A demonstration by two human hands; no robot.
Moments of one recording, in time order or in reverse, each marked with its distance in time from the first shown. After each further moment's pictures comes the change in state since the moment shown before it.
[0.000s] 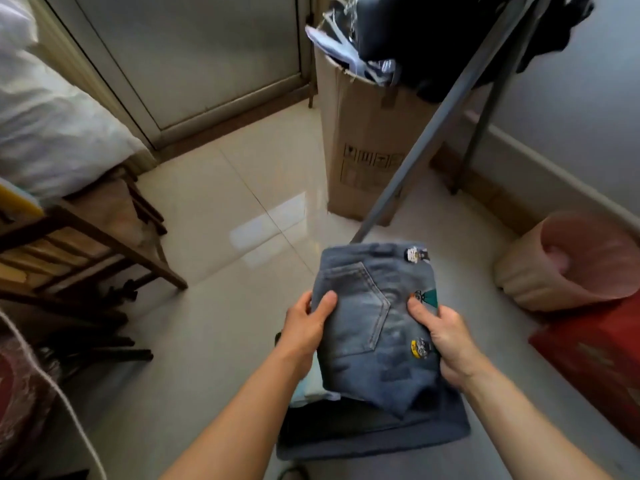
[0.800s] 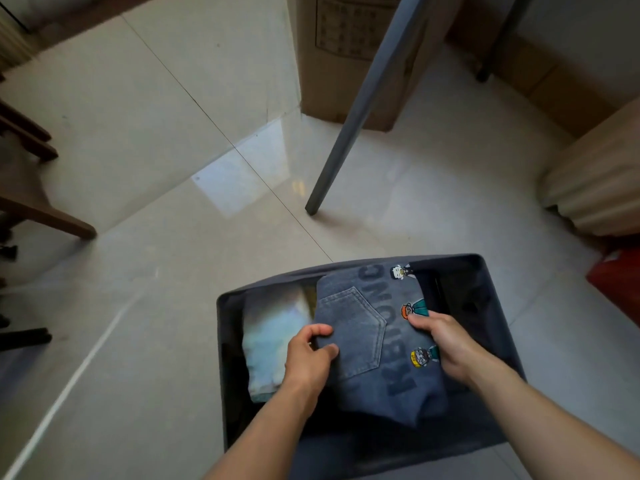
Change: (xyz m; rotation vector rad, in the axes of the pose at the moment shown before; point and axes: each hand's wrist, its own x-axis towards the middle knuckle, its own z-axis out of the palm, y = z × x) left_hand 0.154 -0.272 0.018 0.235 0.098 -0.305; right_hand 0.202 0.252 -0.109 -0.141 0.098 0.392
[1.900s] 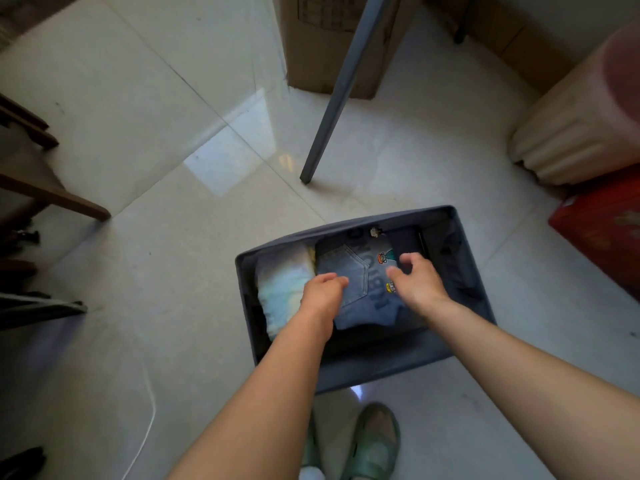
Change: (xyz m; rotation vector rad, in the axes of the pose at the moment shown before) left_hand -0.070 0.057 -0.007 -0.005 -0.093 -0.162; right_hand -0.095 -0.016 0.045 -0.753 0.337 -0.208
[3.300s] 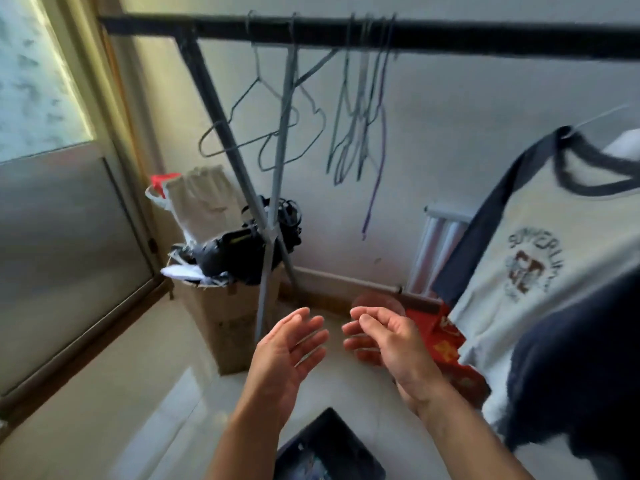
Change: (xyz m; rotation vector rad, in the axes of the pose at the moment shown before) left_hand -0.615 0.203 -0.043 -0.191 -0.725 0.651; right_hand -0.546 -0.171 -0.400 1.029 0.345 -0.514
